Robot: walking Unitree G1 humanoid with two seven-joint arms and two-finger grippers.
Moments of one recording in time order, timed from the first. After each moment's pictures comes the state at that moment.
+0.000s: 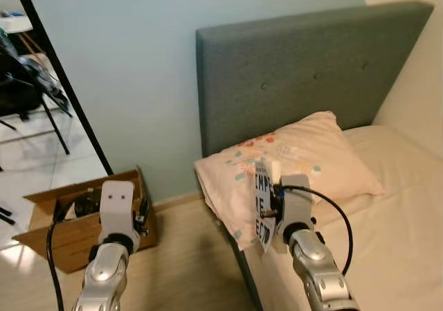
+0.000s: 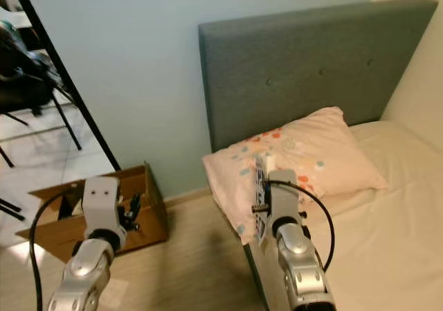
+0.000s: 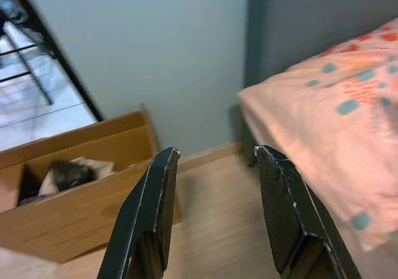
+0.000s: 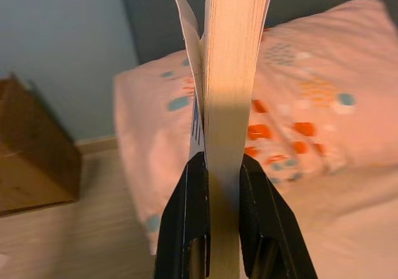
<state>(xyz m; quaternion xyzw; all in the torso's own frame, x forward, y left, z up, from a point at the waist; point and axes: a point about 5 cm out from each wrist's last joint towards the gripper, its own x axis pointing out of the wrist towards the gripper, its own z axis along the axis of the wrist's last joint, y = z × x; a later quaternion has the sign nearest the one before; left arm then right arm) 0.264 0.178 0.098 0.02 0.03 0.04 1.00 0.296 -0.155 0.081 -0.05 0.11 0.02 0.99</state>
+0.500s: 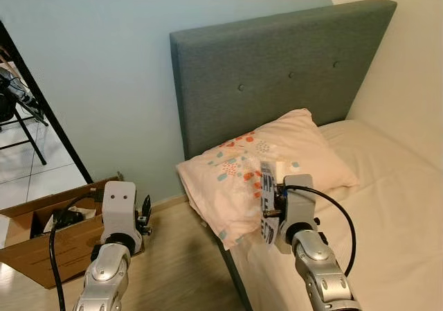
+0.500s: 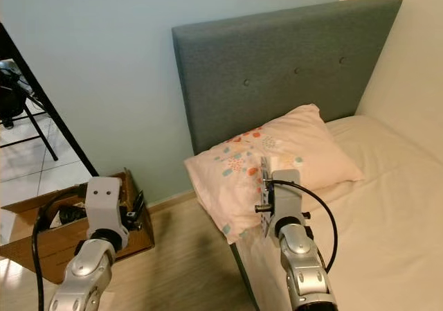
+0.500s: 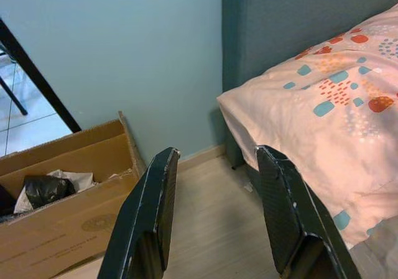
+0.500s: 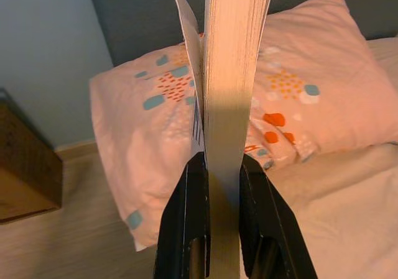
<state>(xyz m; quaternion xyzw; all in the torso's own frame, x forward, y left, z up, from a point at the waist) 0.264 0.178 0.098 0.02 0.03 0.04 1.00 0.296 -0.152 0.081 -0.04 0.11 0.02 0.99</state>
